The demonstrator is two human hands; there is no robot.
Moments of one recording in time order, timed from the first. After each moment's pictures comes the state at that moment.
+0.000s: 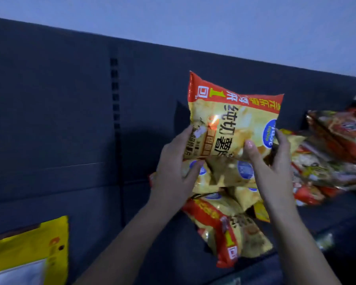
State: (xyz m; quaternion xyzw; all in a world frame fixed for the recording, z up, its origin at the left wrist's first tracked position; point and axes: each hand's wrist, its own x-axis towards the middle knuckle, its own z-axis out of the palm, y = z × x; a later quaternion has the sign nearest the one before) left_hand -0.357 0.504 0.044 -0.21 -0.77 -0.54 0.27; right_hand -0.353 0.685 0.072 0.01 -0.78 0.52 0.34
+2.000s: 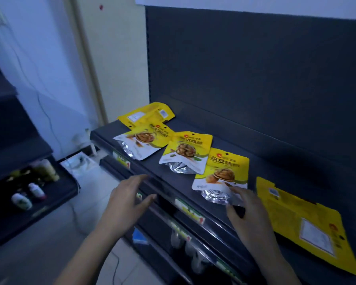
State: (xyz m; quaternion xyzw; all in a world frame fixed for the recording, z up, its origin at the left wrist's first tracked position) left_hand 0.051 0.053 -0.055 0.40 -0.87 -0.21 0.20; right_hand -0.158 0.227 -0.062 0.43 -0.83 0.36 -0.04
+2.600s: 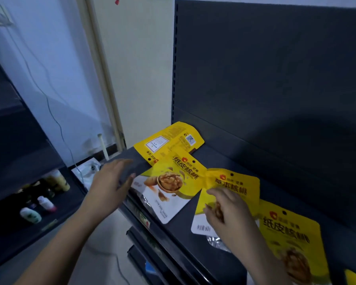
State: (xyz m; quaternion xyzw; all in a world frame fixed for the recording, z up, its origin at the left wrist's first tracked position) left_hand 0.036 -0.181 -0.039 0.41 -0.87 -0.14 0.23; right_hand -0.174 0.003 -0.040 0.55 -0.79 0.24 -0.09
